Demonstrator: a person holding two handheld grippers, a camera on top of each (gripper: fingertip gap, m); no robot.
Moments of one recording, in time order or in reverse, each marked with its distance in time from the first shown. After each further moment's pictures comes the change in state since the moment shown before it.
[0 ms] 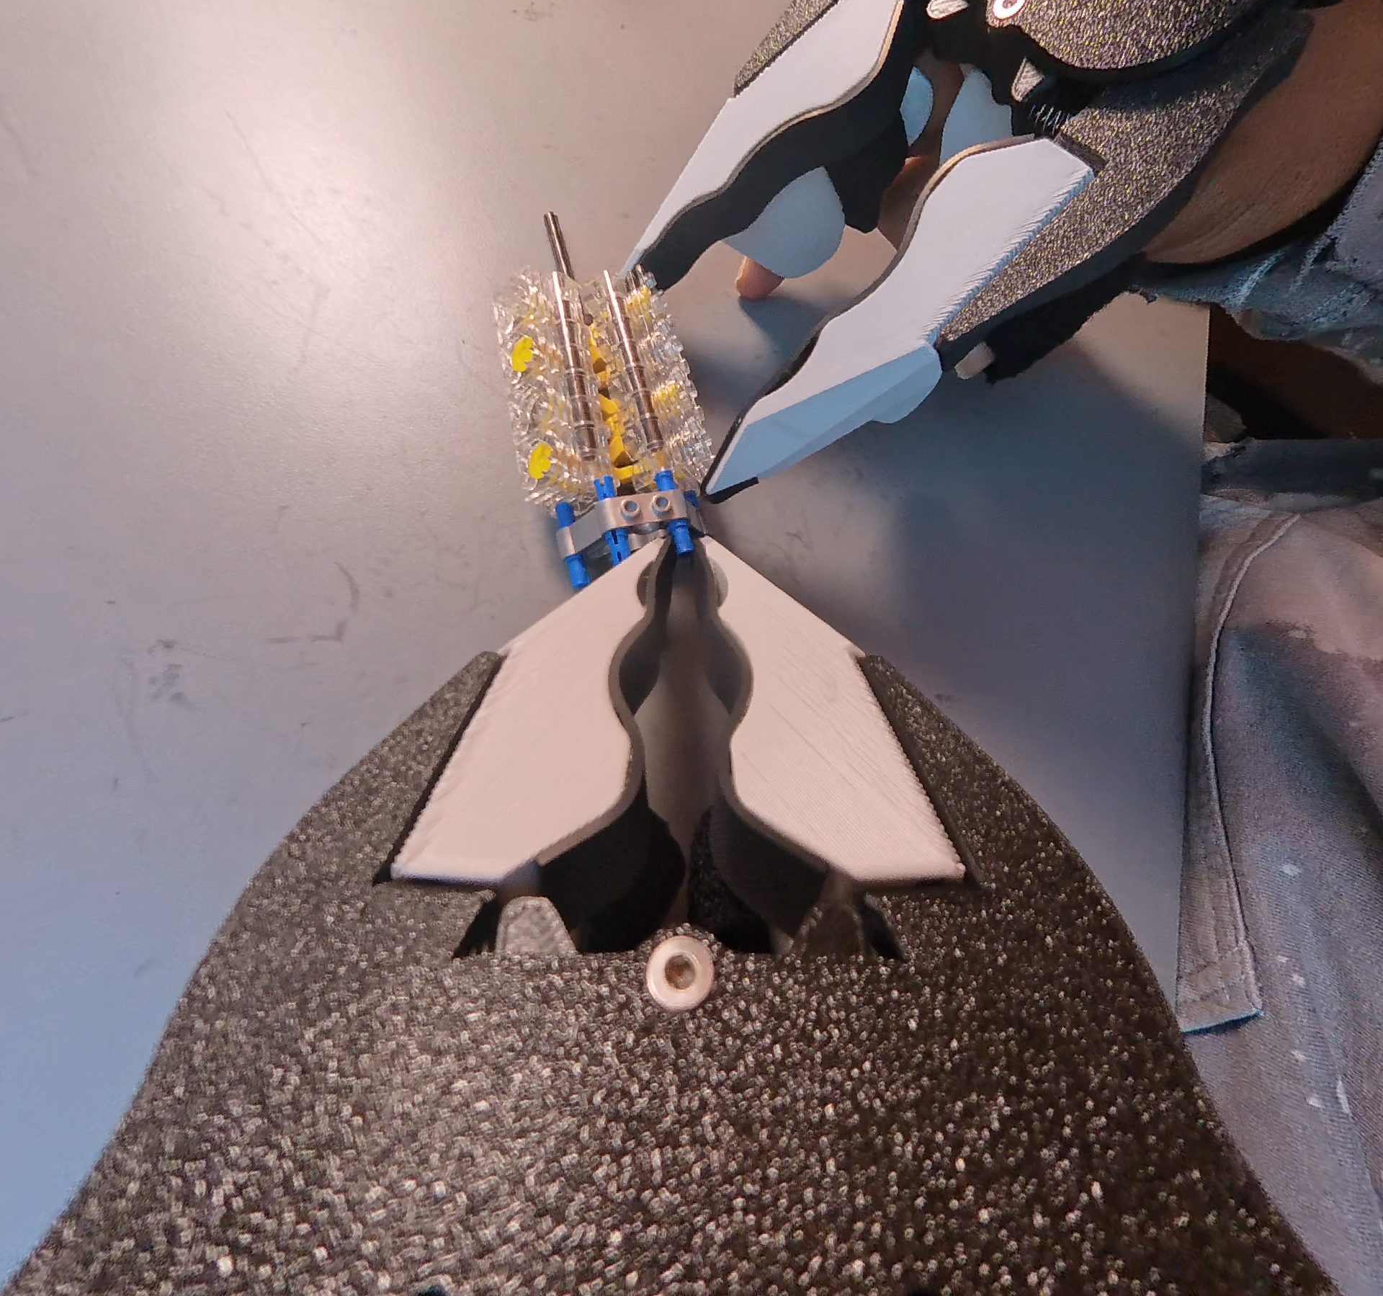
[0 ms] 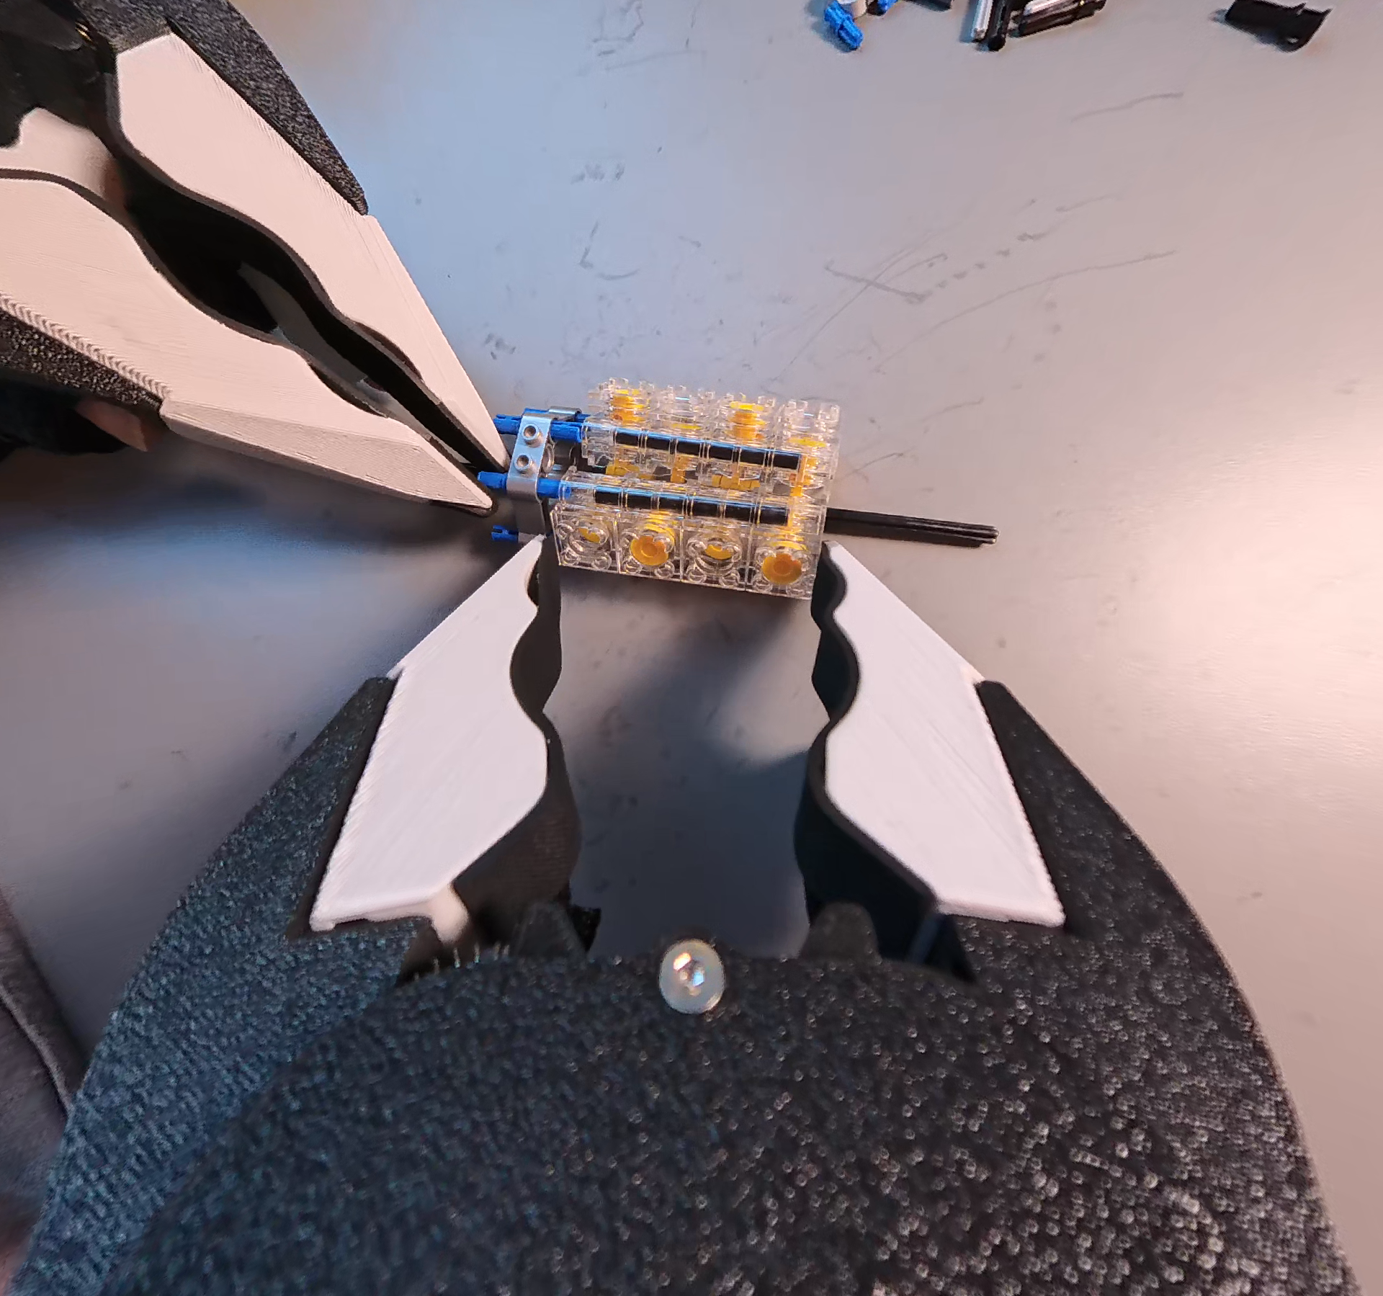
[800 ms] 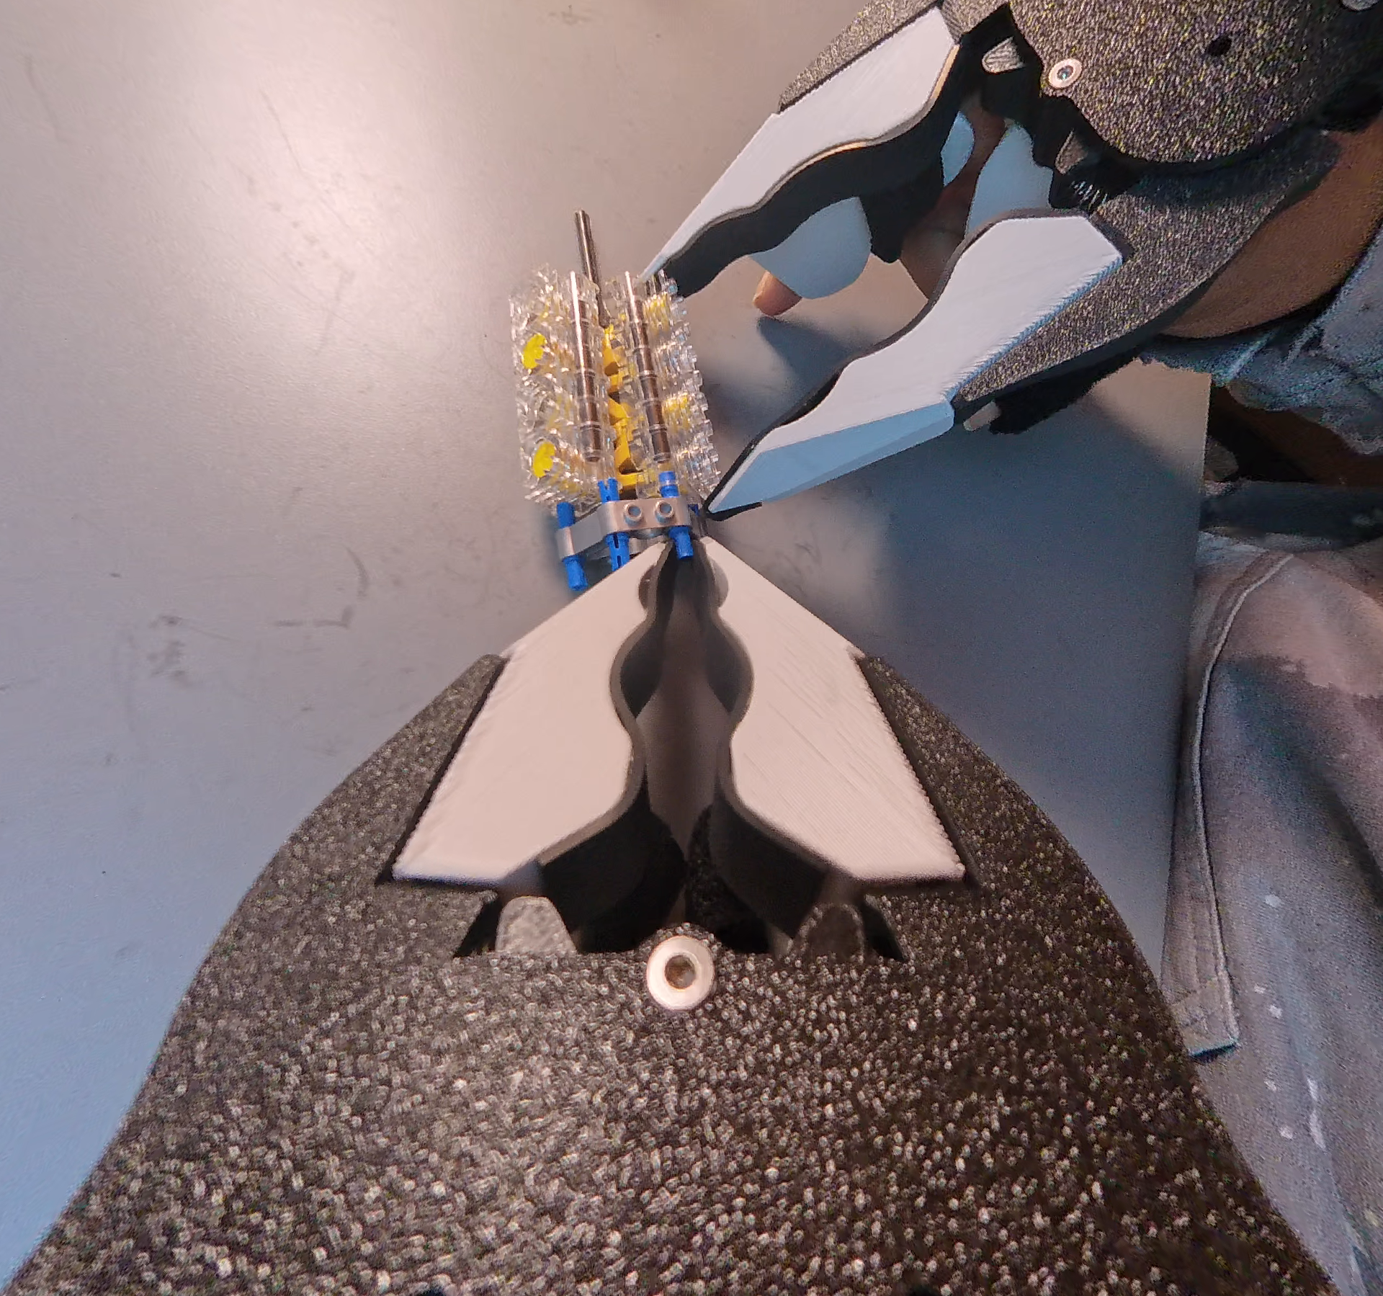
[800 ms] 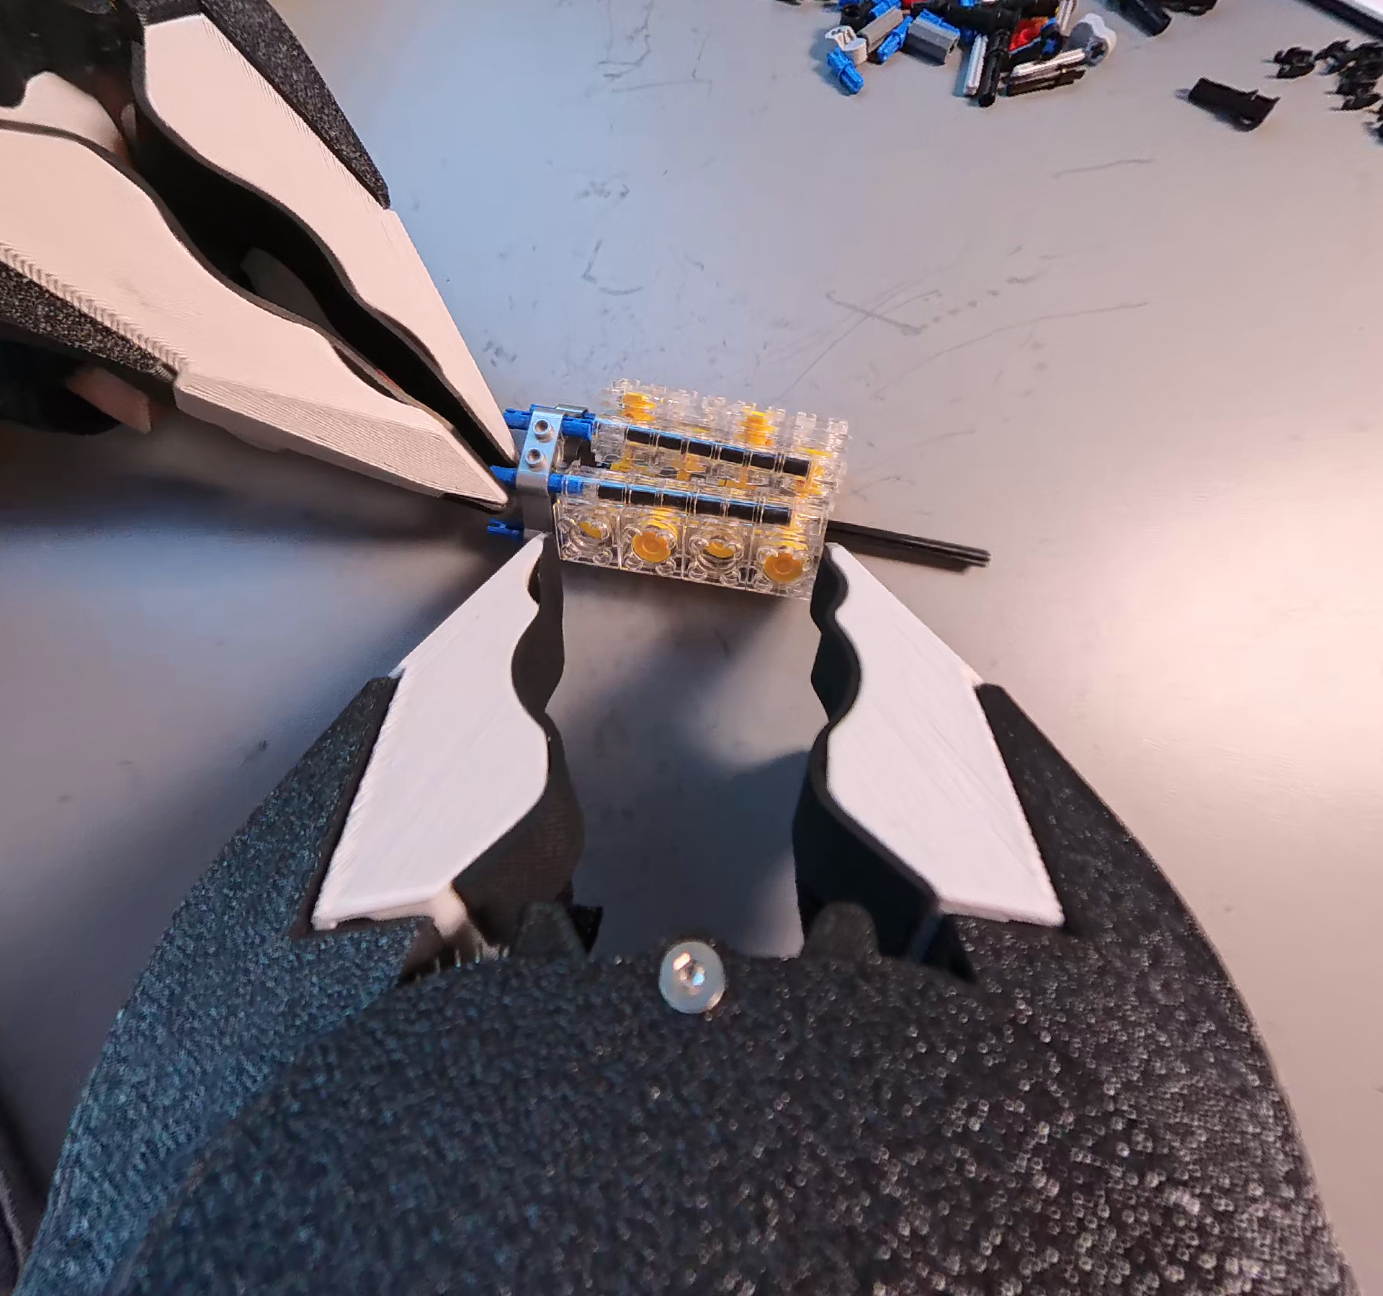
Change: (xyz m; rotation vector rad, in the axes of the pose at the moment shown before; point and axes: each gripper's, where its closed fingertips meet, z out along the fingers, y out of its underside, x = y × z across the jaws) left arm -0.003 -0.001 0.001 0.012 -0.014 -0.058; right arm -0.001 -0.003 0.002 0.031 0.048 -0.063
